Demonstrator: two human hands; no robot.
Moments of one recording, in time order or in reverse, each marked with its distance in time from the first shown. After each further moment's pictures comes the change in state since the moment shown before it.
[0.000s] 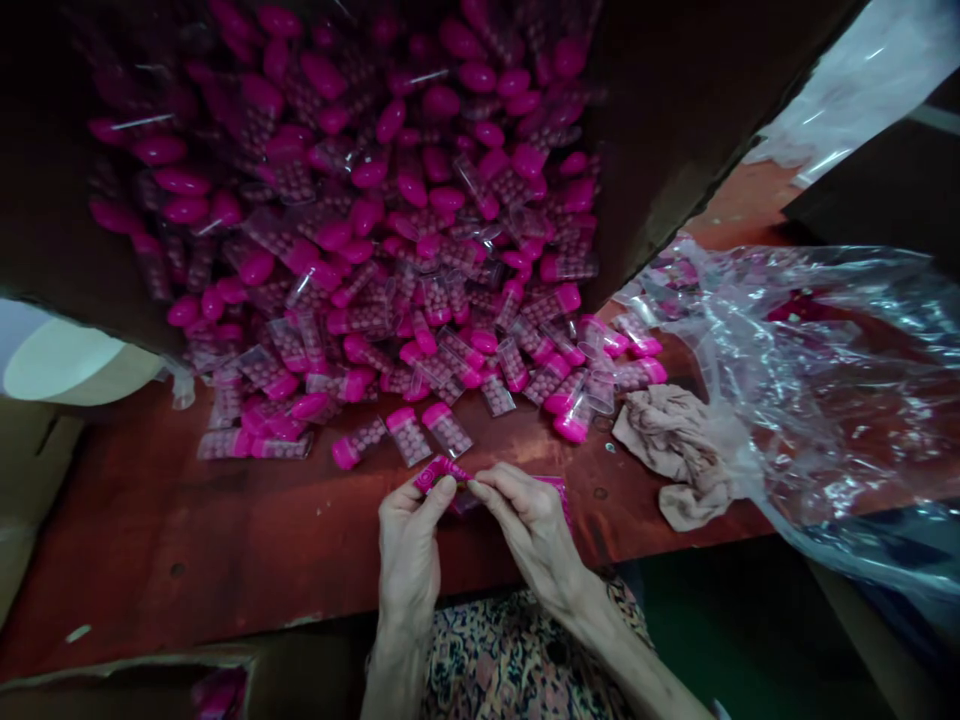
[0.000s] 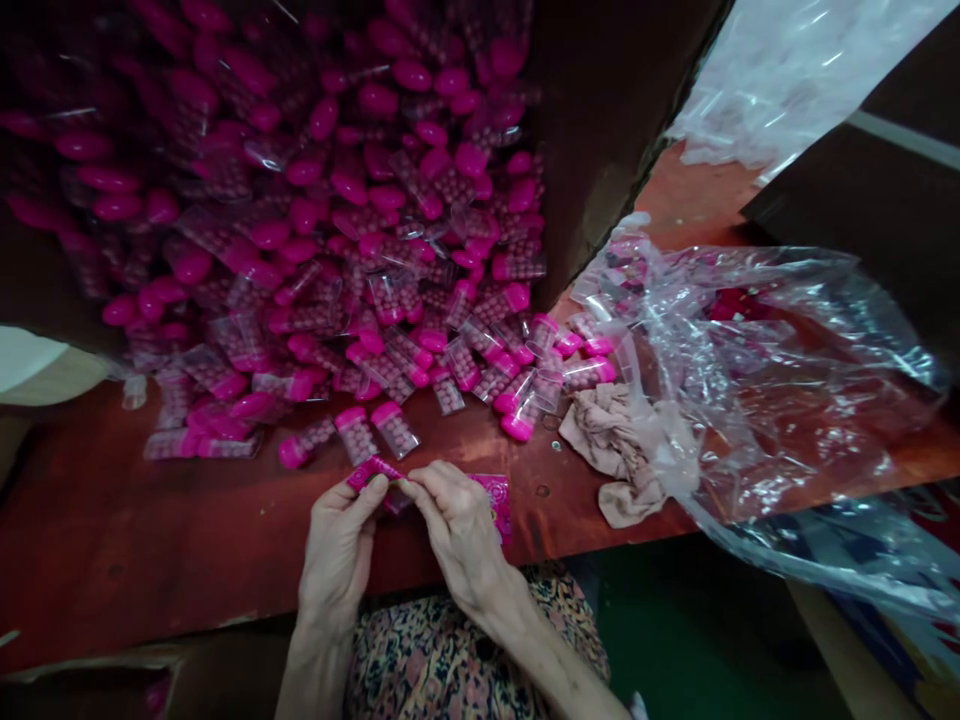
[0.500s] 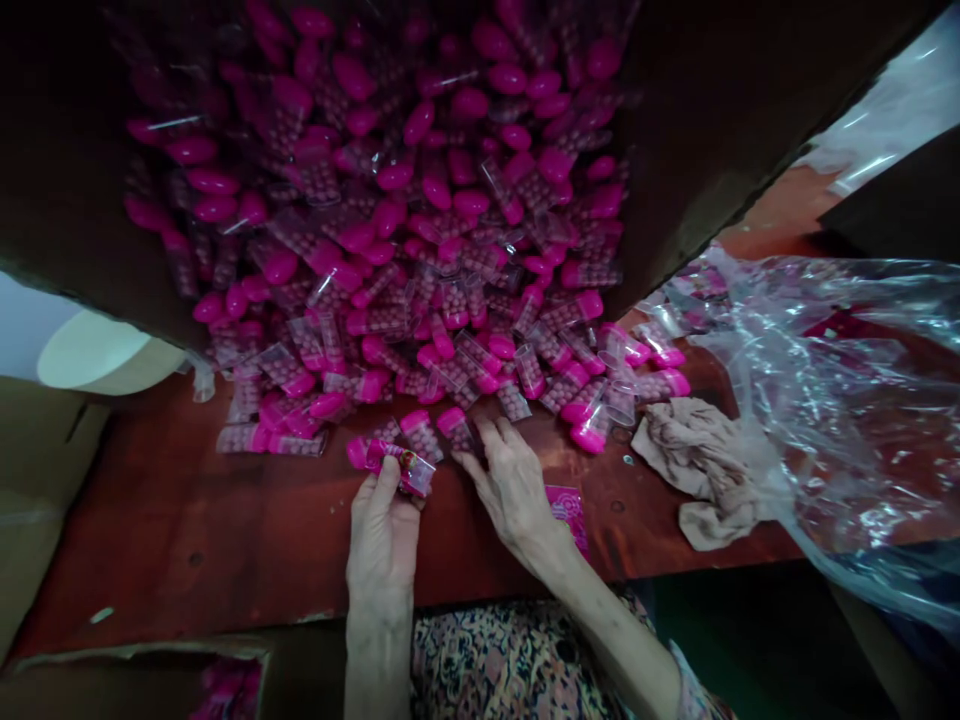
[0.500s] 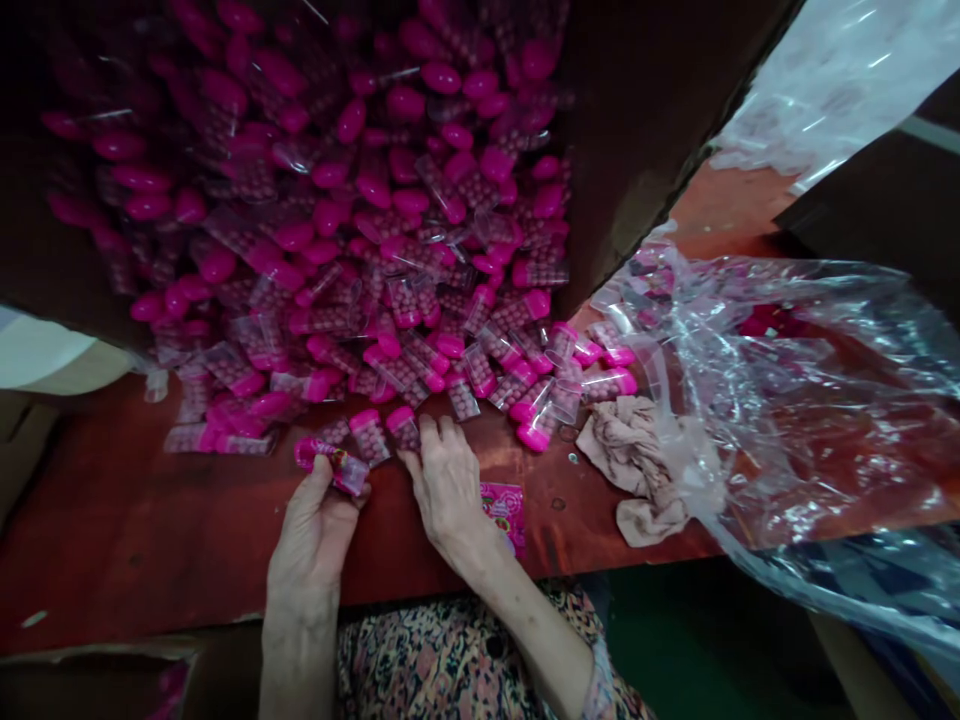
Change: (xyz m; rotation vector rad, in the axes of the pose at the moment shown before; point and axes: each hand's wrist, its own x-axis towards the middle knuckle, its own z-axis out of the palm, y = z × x) left_hand 0.021 0.028 -0.015 -0.367 0.191 0.008; right_hand 0.037 0.024 0.031 -0.357 0.111 -0.024
